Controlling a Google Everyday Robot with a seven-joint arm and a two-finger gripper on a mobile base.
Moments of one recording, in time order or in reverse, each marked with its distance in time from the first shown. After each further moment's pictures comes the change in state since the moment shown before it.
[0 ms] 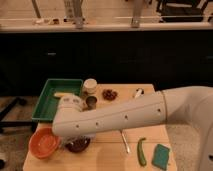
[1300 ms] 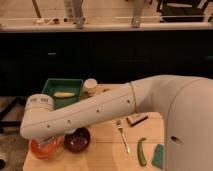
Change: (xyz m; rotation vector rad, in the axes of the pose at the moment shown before) arm -0.082 -0.030 -0.007 0.039 -0.027 -0.203
